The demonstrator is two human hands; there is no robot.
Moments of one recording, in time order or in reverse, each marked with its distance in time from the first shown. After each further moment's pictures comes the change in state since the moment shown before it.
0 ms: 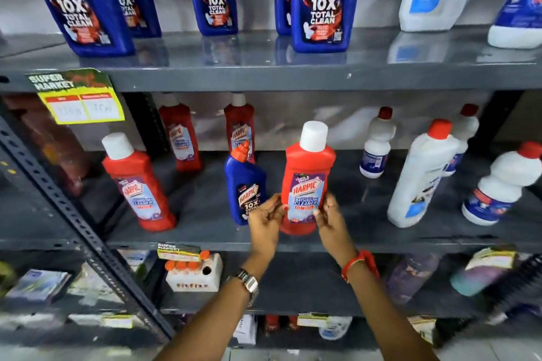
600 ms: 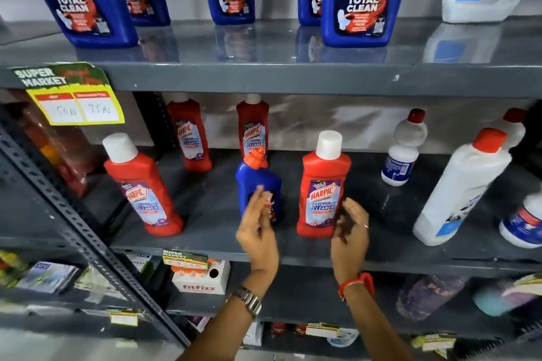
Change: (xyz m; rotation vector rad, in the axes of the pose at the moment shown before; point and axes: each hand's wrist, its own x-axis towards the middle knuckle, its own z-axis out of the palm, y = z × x) left_hand 0.014 -0.012 -0.017 0.093 0.426 0.219; right_hand 0.015 0.020 0.029 0.100 0.435 -0.038
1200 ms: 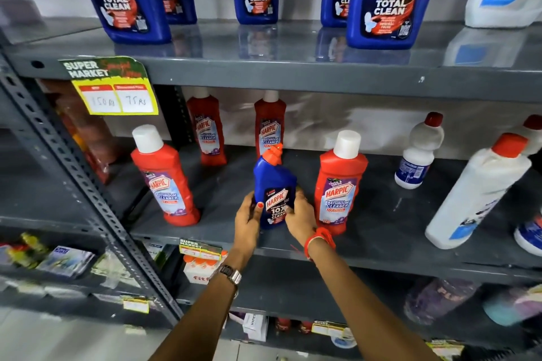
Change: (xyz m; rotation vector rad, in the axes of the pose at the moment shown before) left_hand 0.043 -0.035 -0.048 0.083 -0.318 -0.250; right_hand -0.003 -0.040 0.089 -0.486 -0.586 0.161
